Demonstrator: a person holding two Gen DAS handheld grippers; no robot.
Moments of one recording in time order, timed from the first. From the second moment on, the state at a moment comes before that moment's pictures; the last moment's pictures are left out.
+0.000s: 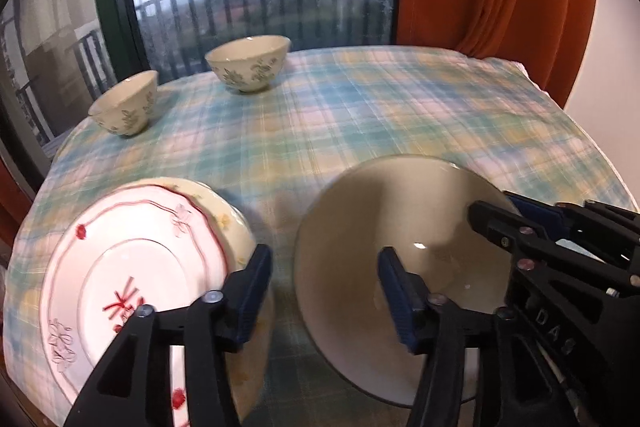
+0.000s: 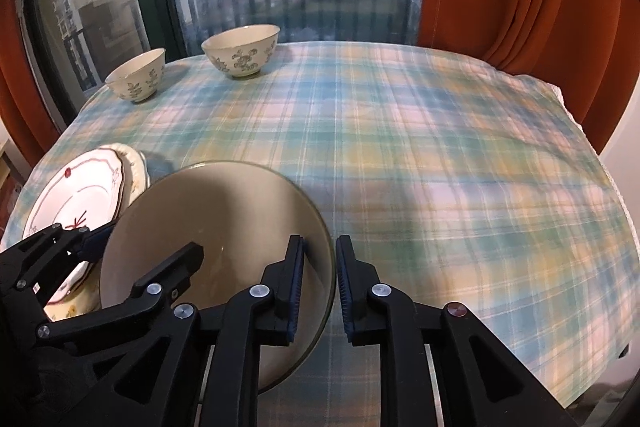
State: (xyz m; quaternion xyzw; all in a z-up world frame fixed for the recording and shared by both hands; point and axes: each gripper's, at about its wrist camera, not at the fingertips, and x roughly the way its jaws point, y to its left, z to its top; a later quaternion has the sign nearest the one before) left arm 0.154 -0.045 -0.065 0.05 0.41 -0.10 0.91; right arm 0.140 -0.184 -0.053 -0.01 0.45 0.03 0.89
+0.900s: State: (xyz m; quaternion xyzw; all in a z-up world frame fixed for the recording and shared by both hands) left arm 0.212 0.045 0.010 0.00 0.36 -0.03 0.93; right arm 0.210 -0.144 0.014 0.01 0.40 0.06 0.91
